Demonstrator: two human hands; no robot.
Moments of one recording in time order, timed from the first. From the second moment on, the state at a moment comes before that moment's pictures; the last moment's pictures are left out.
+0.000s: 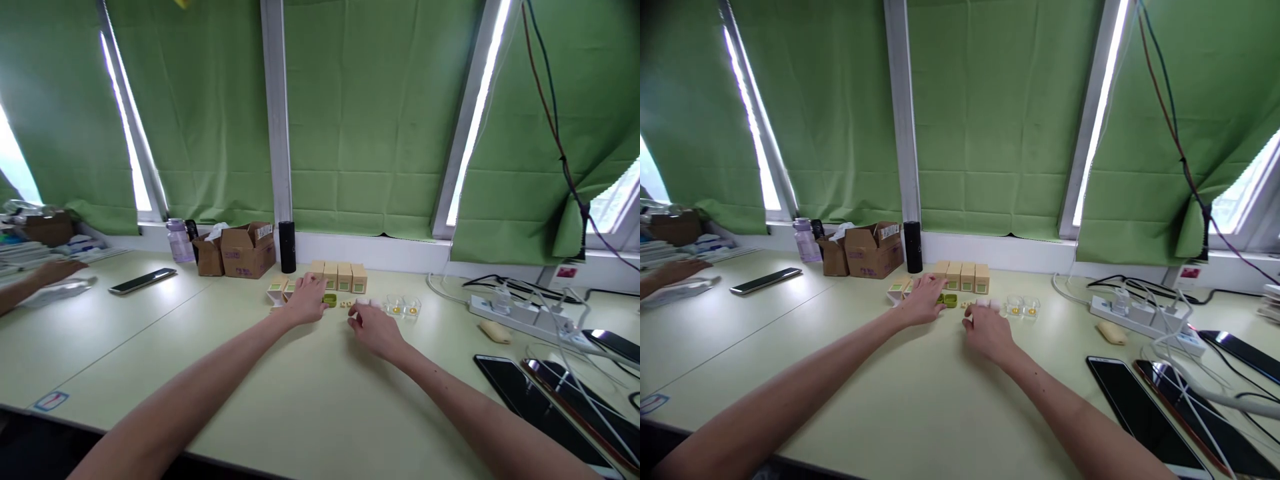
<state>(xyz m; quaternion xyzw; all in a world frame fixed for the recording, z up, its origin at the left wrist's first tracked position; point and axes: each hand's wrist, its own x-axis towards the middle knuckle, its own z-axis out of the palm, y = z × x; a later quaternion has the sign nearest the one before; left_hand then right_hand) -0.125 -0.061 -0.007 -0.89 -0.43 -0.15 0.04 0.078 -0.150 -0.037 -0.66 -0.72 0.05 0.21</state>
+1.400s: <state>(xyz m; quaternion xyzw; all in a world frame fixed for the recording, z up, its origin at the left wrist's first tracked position) -0.119 -0.138 -0.027 -0.88 -0.23 -0.40 -0.08 0.092 -0.182 -0.053 -0.41 -0.75 0.06 0.51</state>
